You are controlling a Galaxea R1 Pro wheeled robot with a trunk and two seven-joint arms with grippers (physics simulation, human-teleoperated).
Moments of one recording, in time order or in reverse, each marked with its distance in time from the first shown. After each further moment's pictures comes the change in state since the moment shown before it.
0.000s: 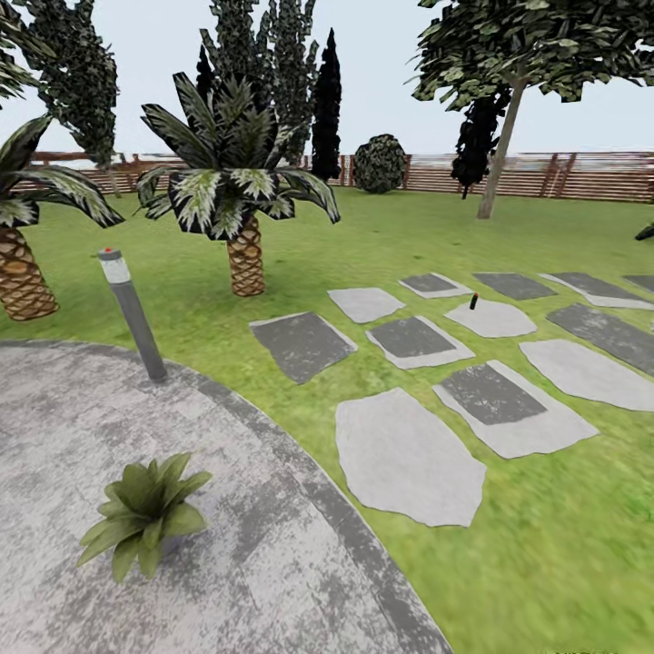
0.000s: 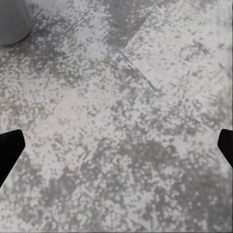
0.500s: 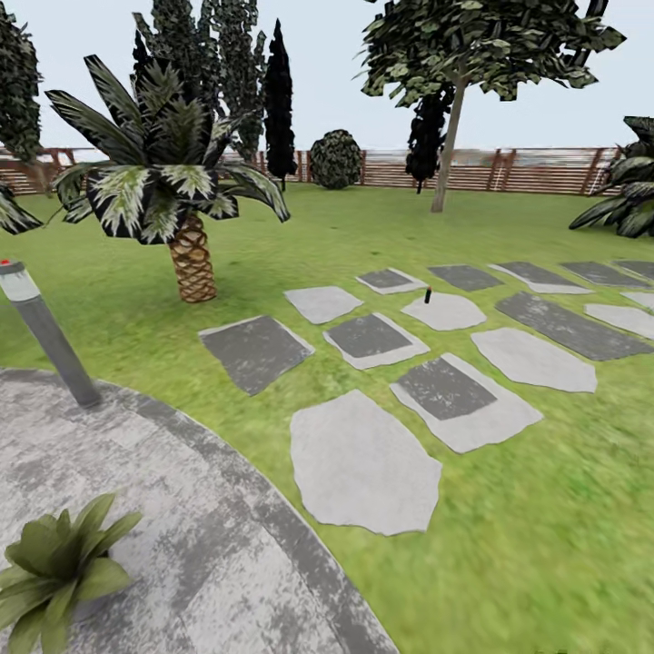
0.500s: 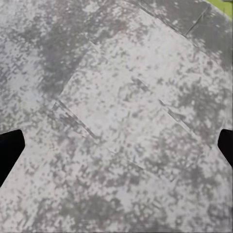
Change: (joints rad) left arm 0.000 -0.001 -0.002 0.000 0.000 0.000 0.000; right arm 0.000 0.000 0.000 0.000 0.000 0.000 0.000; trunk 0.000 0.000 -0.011
